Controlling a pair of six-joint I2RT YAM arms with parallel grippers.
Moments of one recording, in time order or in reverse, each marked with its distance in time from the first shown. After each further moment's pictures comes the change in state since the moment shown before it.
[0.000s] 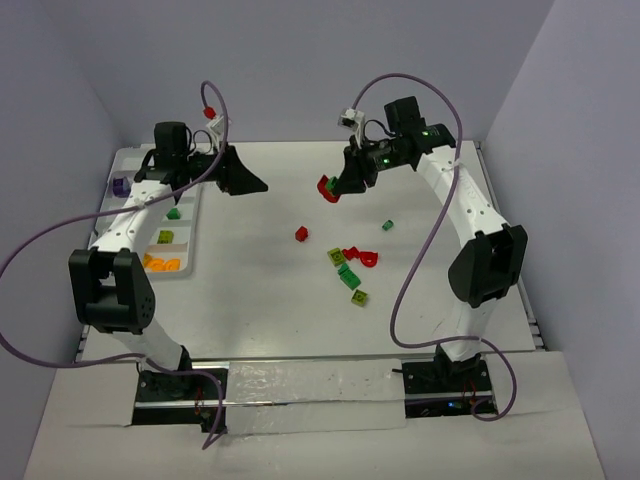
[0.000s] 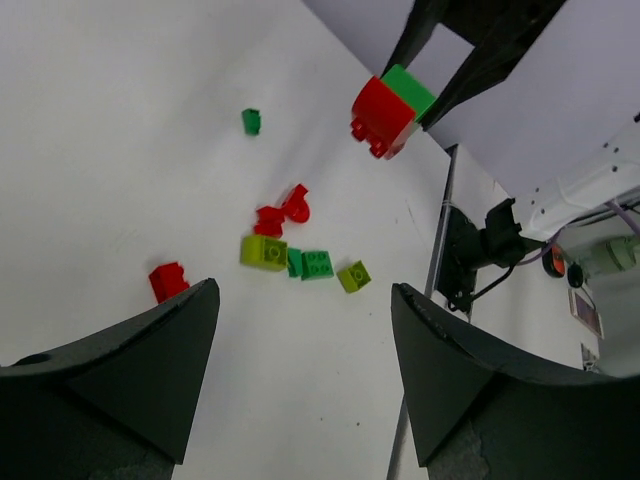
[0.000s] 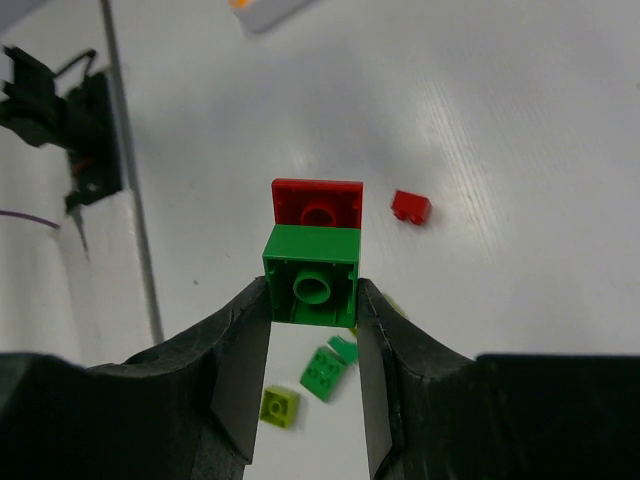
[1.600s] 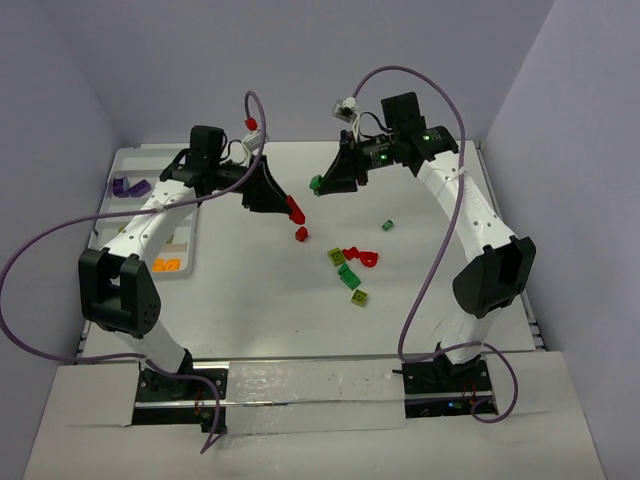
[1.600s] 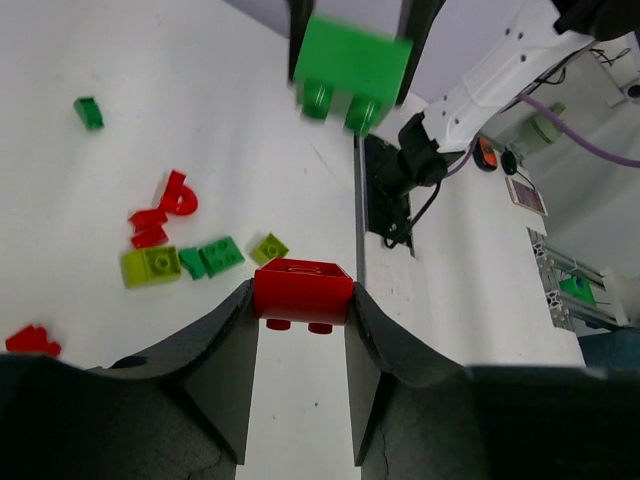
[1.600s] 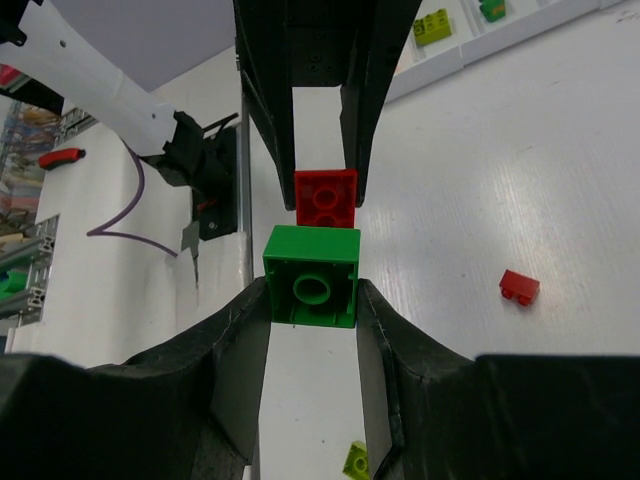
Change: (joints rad) left arm -0.197 -0.011 0.048 -0.142 0.176 0.206; right arm 0.059 -0.080 -0.008 0.111 -0.211 0.220
